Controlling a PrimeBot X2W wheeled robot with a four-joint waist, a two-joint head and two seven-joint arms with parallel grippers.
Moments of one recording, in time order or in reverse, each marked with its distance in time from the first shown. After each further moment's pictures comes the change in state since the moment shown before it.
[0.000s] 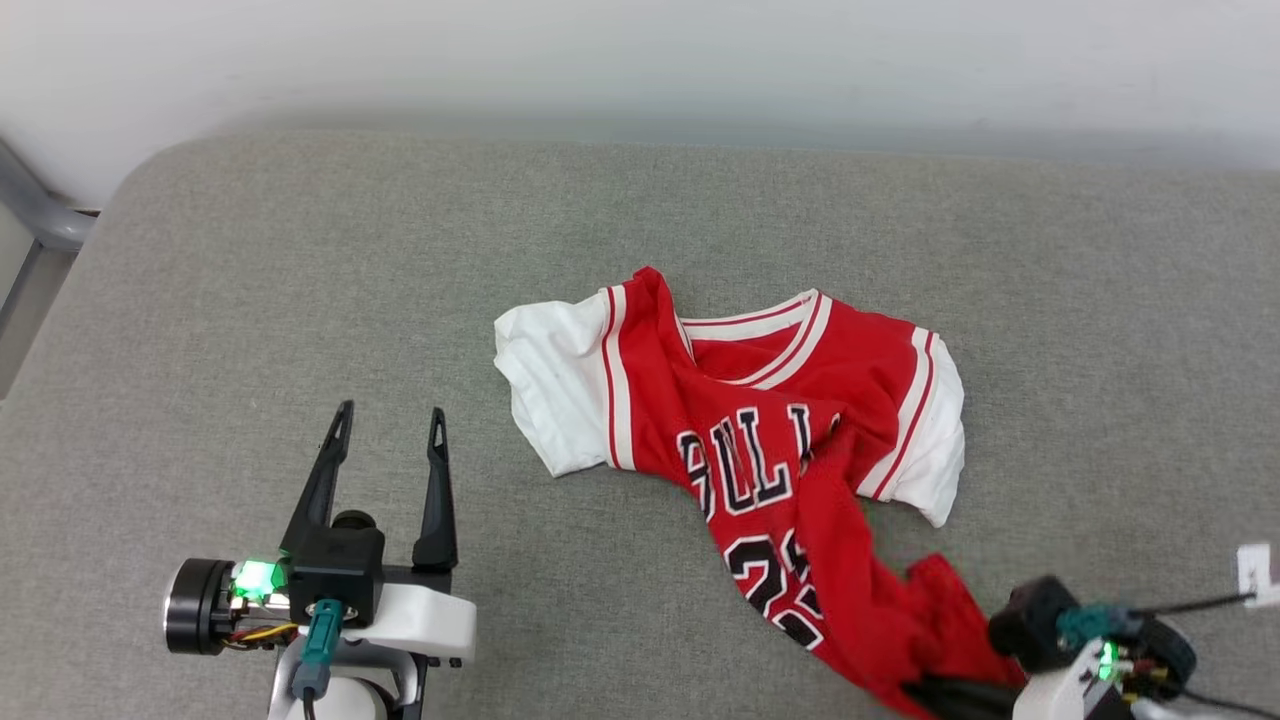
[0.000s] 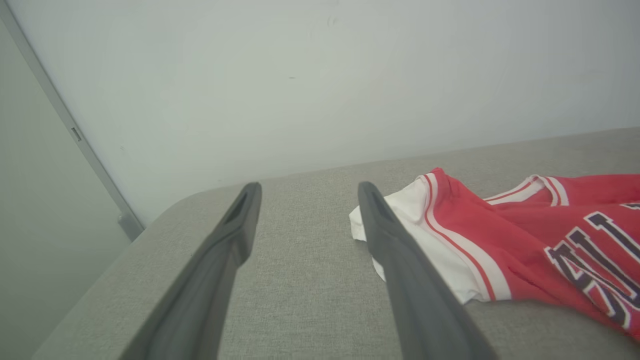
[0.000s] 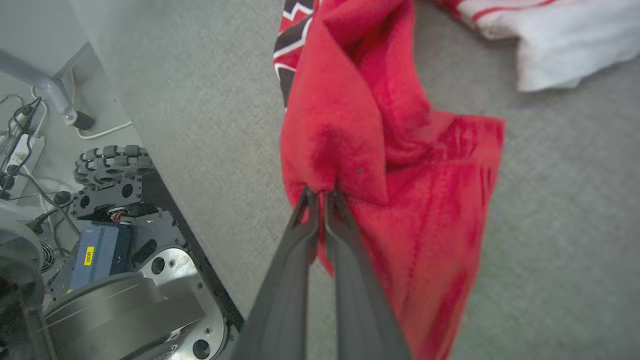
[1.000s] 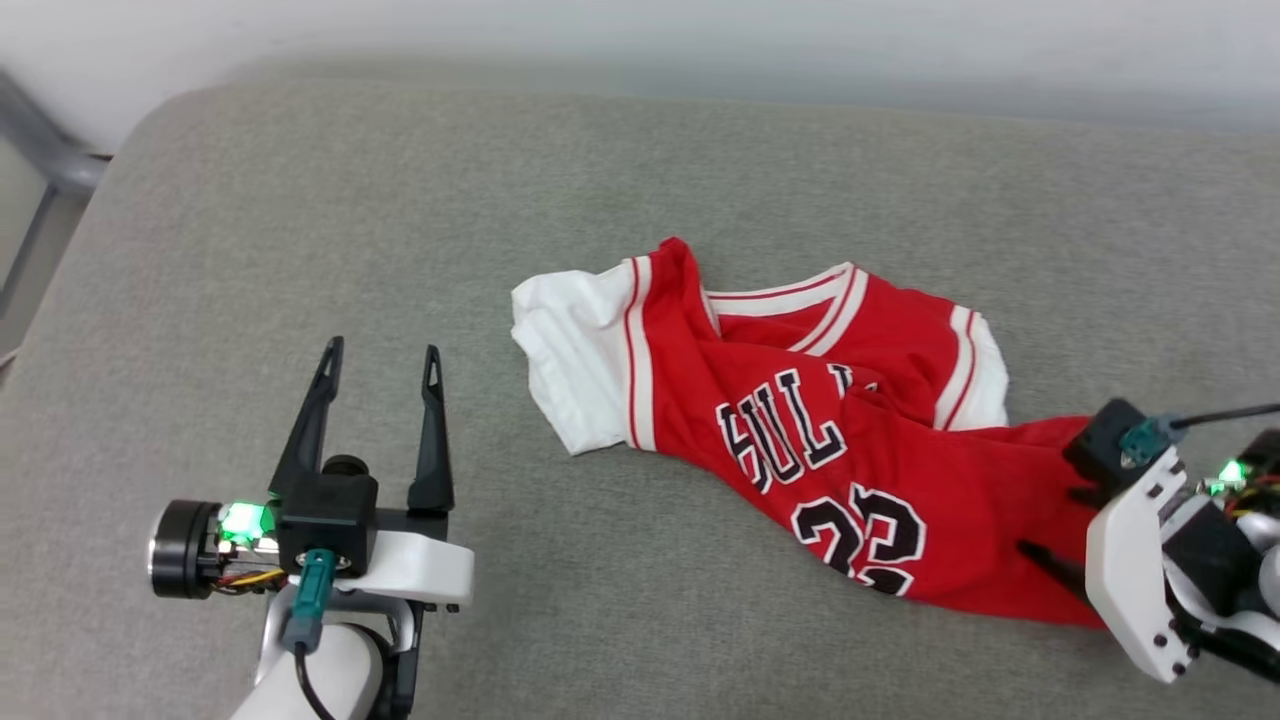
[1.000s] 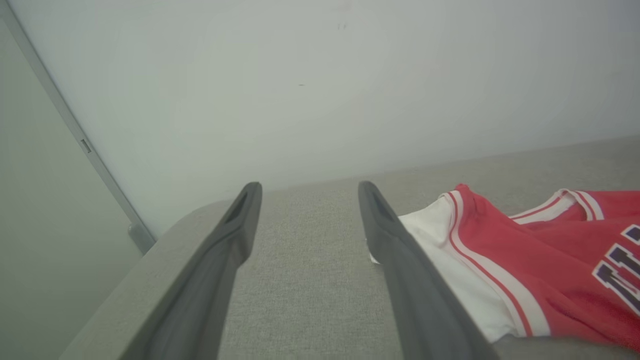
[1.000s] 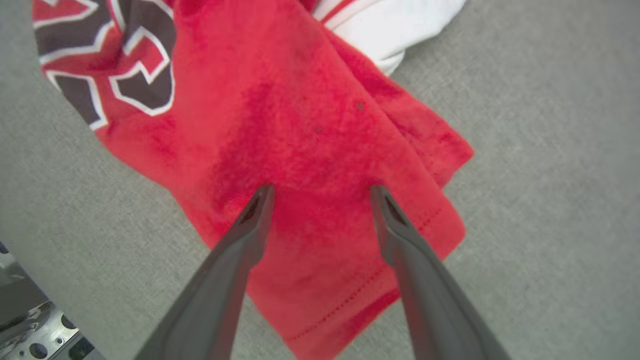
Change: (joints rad) left arm -0.140 0.163 -0.192 -0.034 -0.171 0.169 0.000; right arm -0.205 -0.065 -0.113 0.064 -0.131 0.000 0.310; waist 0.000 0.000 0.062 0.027
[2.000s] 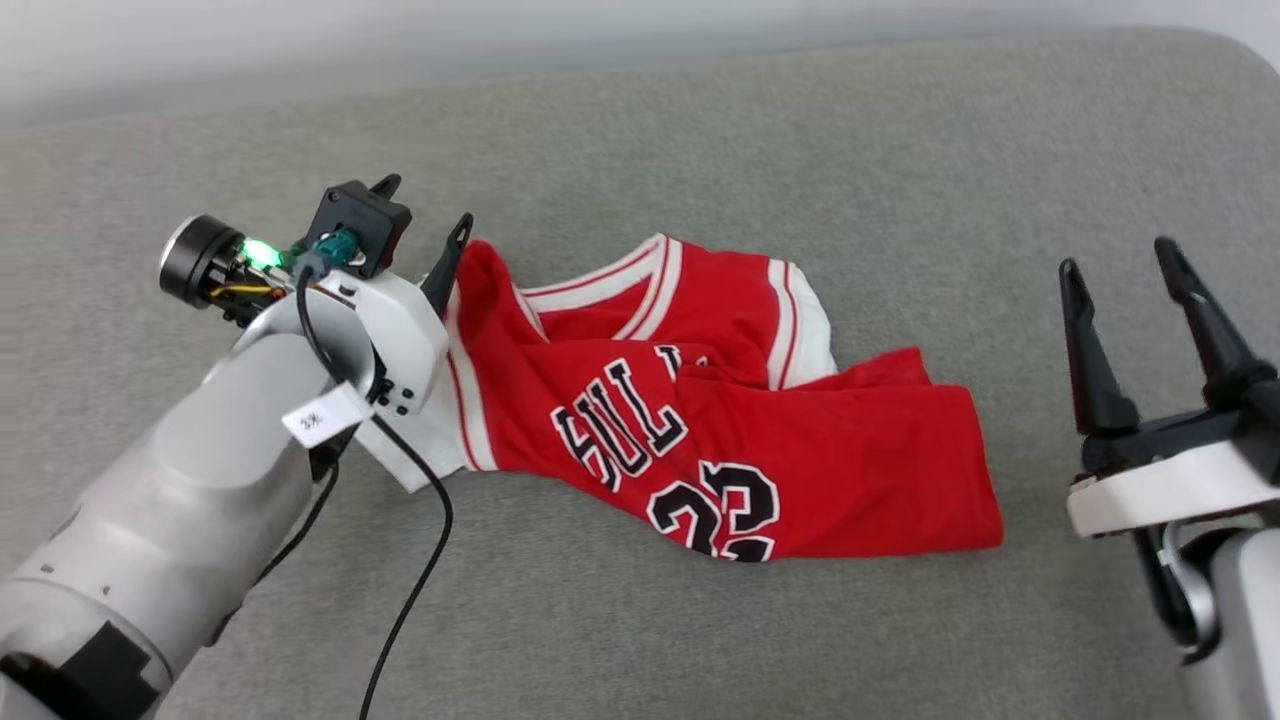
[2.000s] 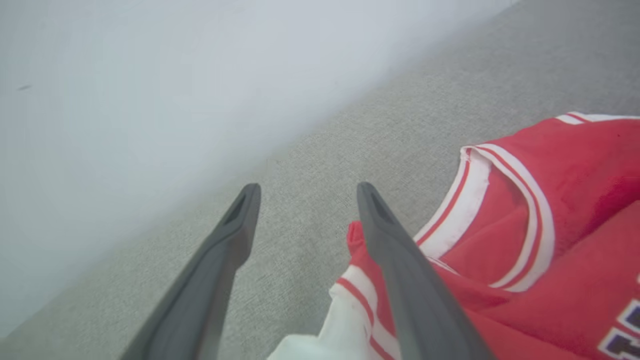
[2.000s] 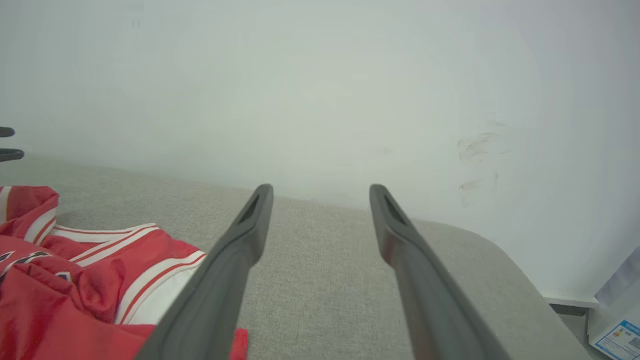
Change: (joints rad) left arm -0.772 0.041 -0.635 0.819 -0.461 -0.433 0.012; right arm 0.222 0.652 -0.776 0.023 -0.592 0.000 -0.798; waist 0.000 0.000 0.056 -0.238
